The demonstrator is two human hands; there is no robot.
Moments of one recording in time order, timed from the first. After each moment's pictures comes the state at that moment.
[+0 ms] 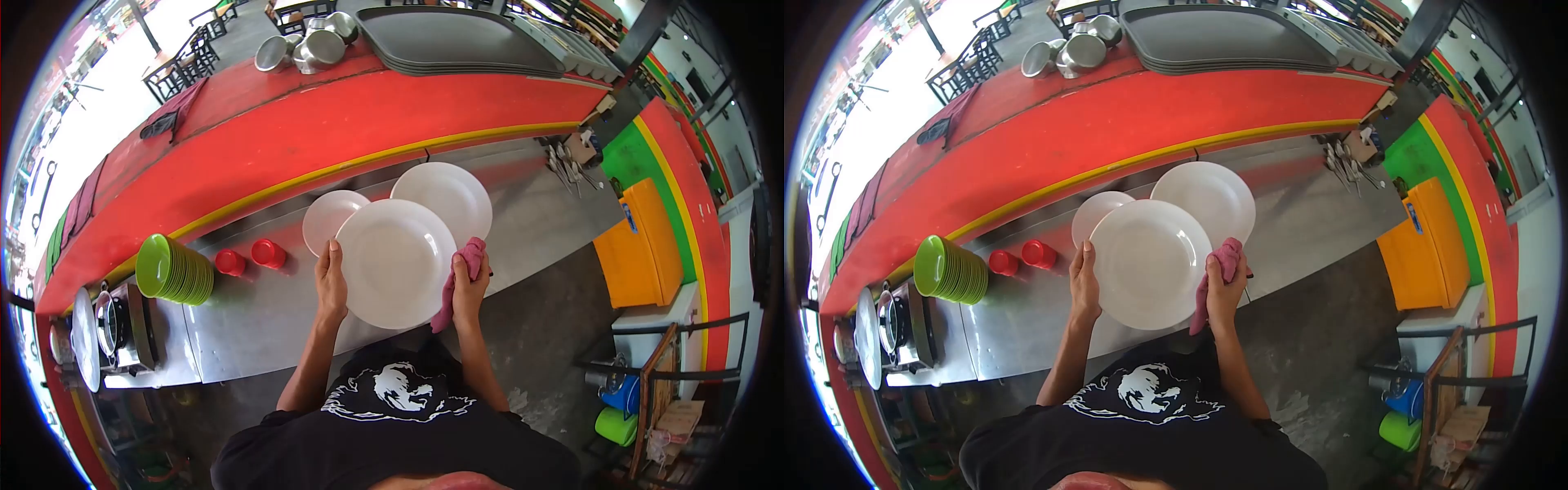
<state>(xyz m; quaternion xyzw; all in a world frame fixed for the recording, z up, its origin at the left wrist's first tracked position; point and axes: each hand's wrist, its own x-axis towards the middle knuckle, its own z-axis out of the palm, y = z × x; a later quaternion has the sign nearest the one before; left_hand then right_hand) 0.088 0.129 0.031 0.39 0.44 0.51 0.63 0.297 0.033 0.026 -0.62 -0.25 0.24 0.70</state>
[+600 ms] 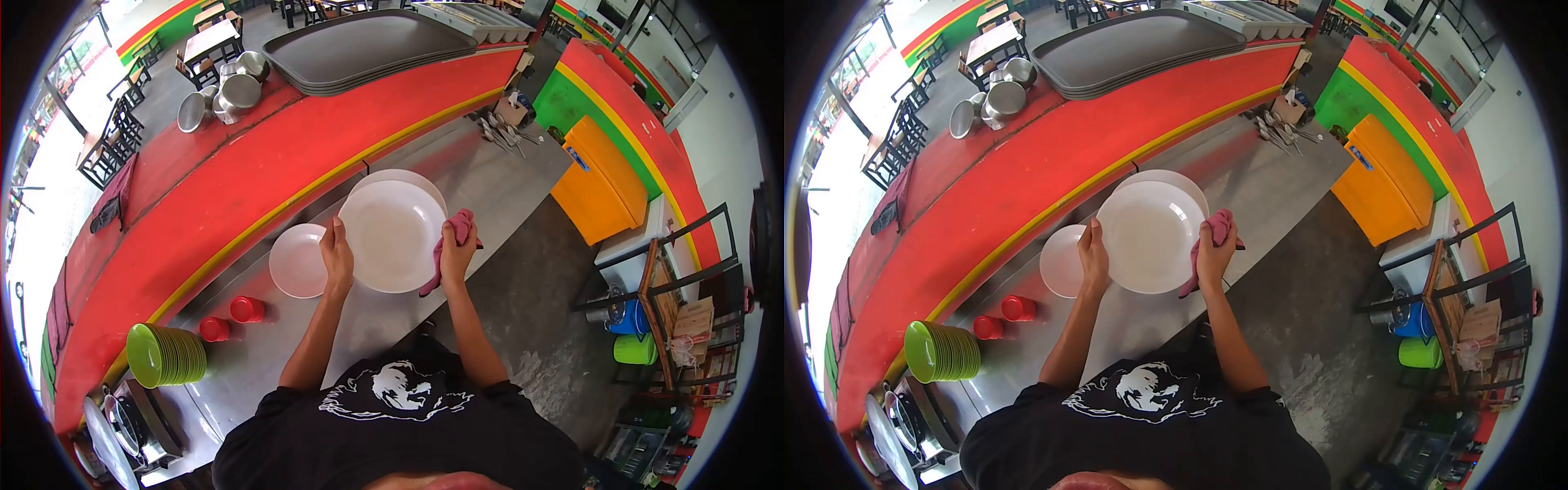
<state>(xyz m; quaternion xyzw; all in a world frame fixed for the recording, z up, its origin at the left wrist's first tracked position) 0.179 0.215 -0.009 0.49 0.39 0.44 0.65 0.340 0.073 0.011 -0.66 -0.14 0.08 0.73</state>
